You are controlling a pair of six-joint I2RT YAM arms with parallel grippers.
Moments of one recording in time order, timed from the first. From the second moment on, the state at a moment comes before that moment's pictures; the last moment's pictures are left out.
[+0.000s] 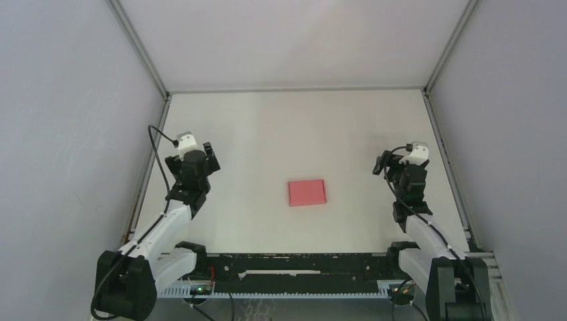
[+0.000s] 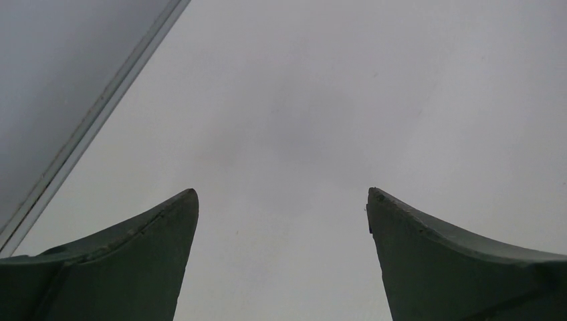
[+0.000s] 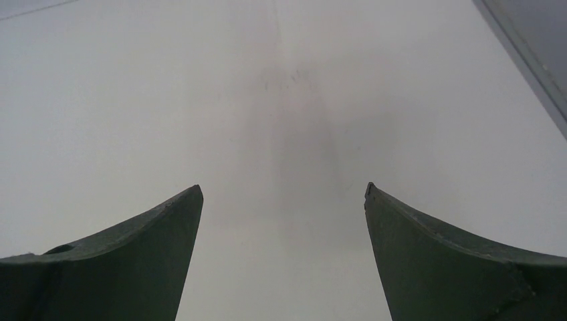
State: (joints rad) left arm -0.23 0.99 0.50 0.00 -0.61 -0.29; right arm -0.02 0.93 0.26 0.39 0.07 0.19
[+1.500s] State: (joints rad) left arm -0.05 1.27 0.18 1.03 -0.46 -0.03; right arm 0.03 1.34 0.20 0.97 0.07 0.07
